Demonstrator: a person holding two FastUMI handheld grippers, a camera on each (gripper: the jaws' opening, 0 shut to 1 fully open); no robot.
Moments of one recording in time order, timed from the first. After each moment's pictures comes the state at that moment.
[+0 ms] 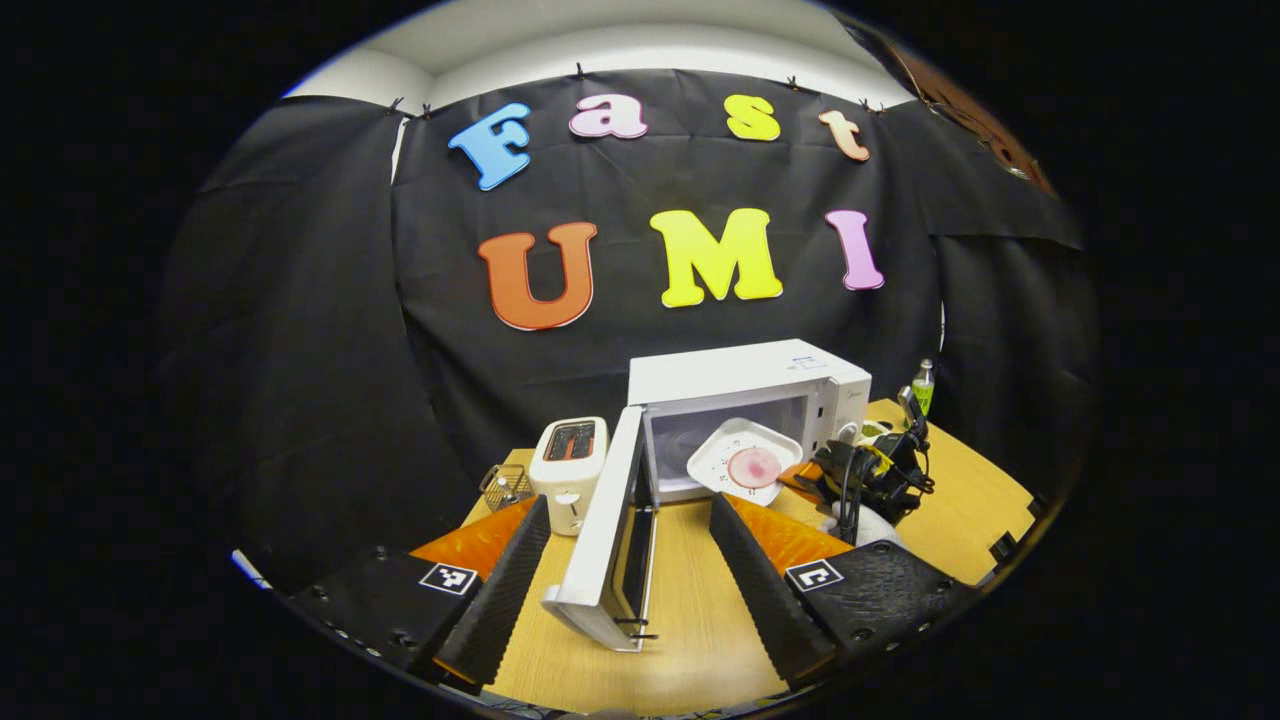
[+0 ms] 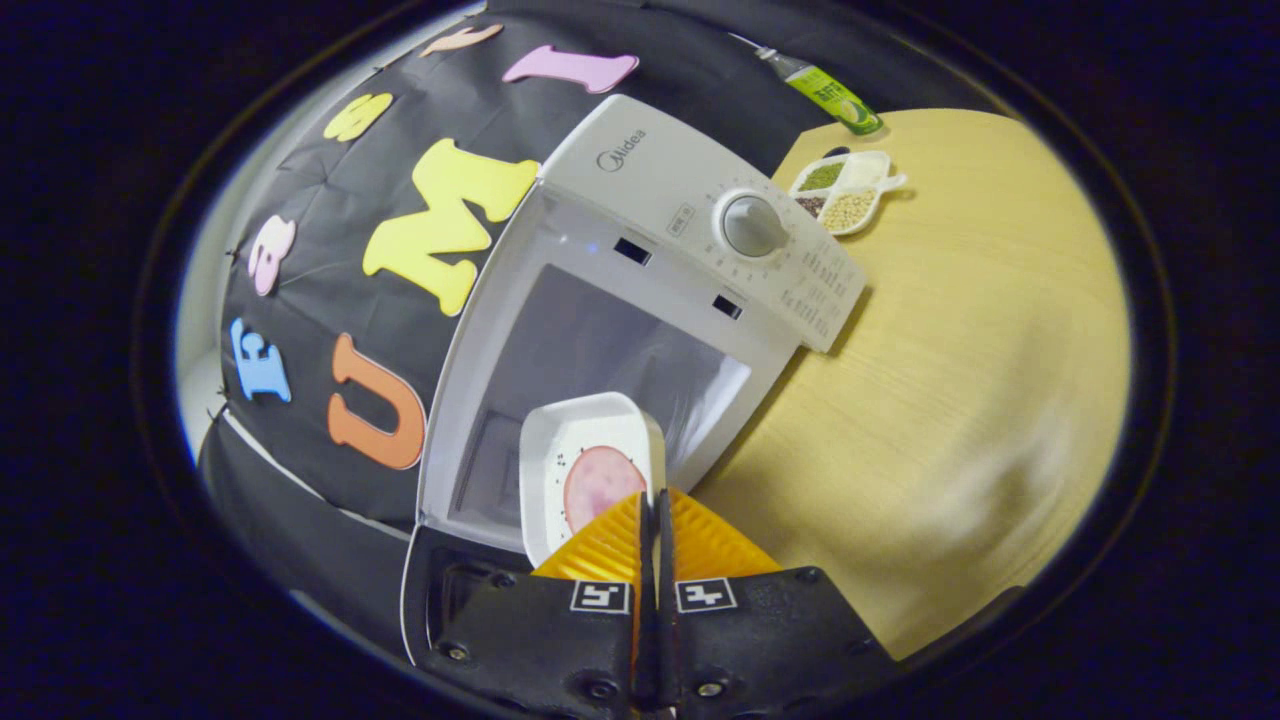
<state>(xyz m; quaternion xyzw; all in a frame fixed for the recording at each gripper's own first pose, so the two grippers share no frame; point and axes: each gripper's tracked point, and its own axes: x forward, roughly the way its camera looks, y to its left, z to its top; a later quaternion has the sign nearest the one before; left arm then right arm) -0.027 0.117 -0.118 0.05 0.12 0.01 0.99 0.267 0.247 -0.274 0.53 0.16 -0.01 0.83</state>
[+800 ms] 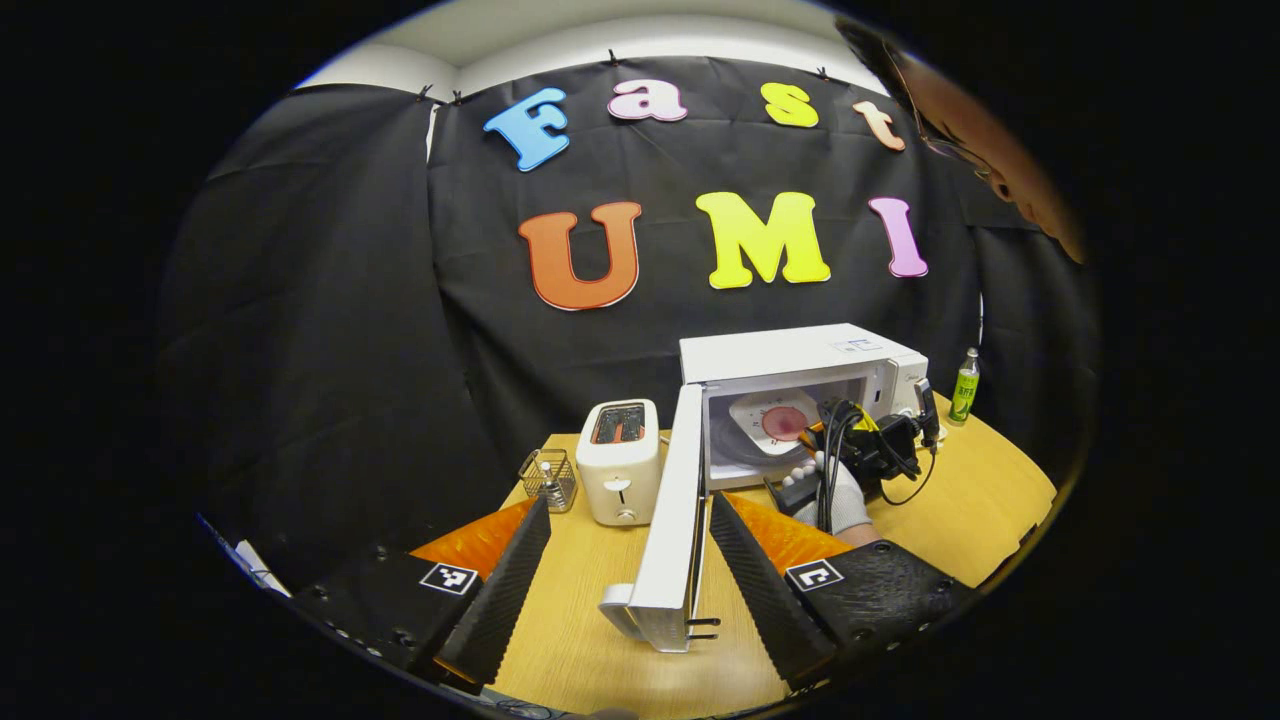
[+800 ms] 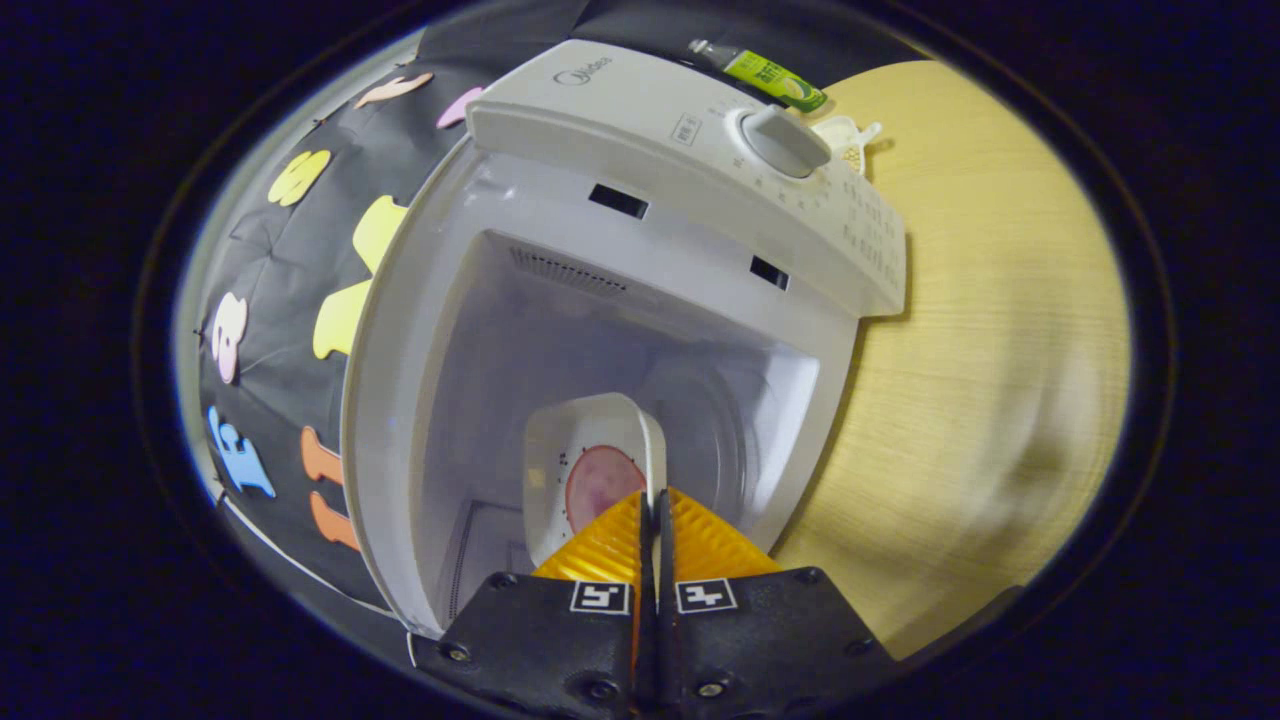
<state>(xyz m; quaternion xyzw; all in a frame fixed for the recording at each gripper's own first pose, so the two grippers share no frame) 0.000 0.151 -0.145 0.04 0.14 0.04 0.99 0.384 0.265 -0.277 0.60 0.09 -0.09 0.79</state>
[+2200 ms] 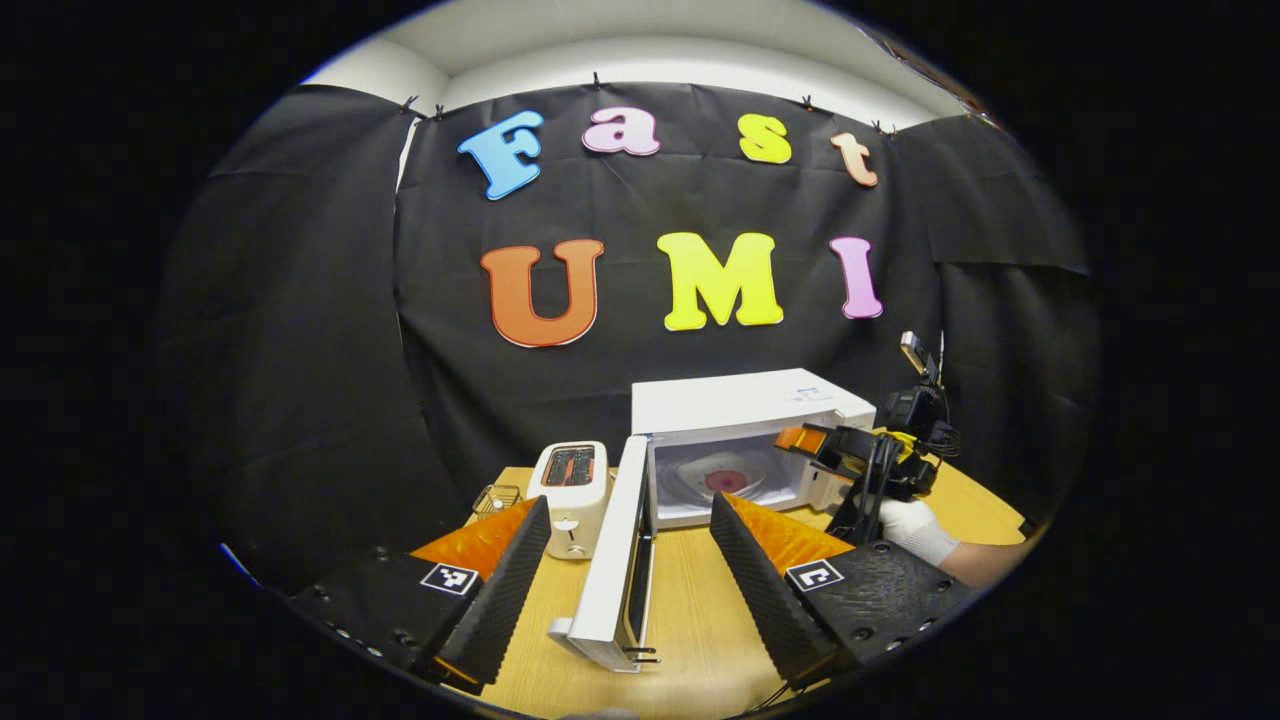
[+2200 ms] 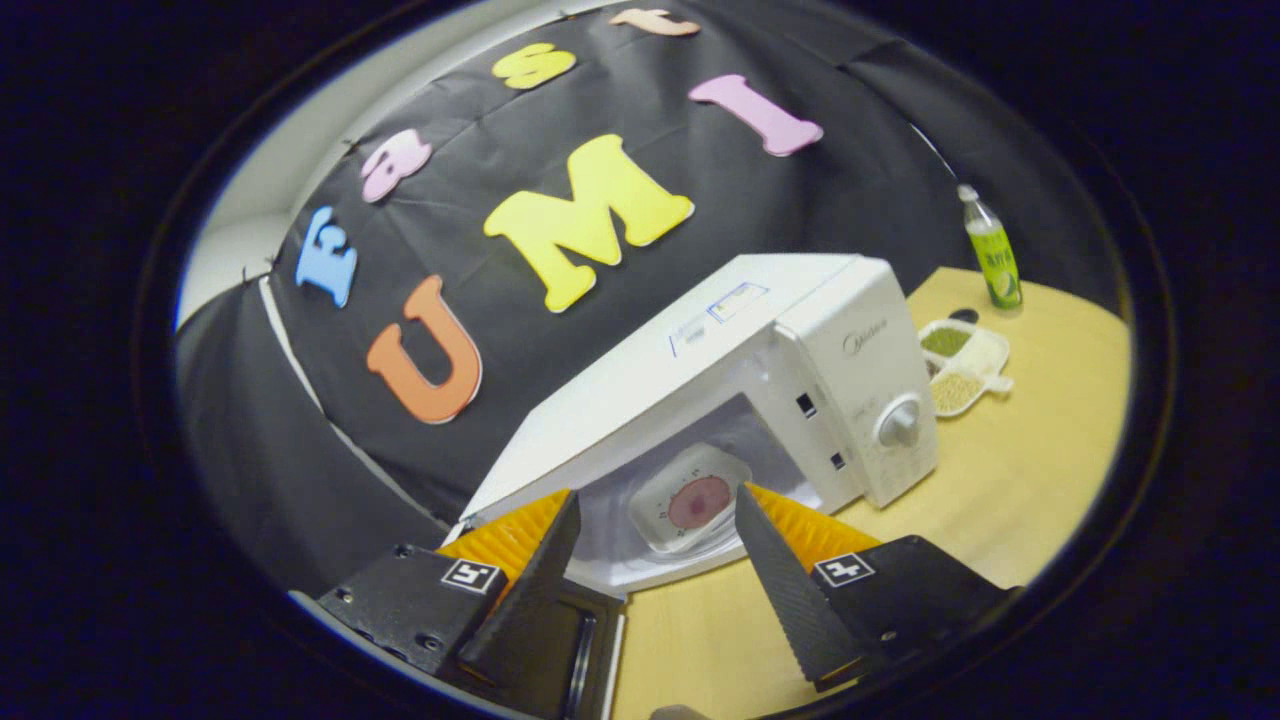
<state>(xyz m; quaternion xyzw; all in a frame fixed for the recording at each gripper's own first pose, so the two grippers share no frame) -0.005 0.105 -0.080 0.00 0.08 -0.02 1.00 0.260 0.210 -0.160 0.30 0.11 0.06 0.95</state>
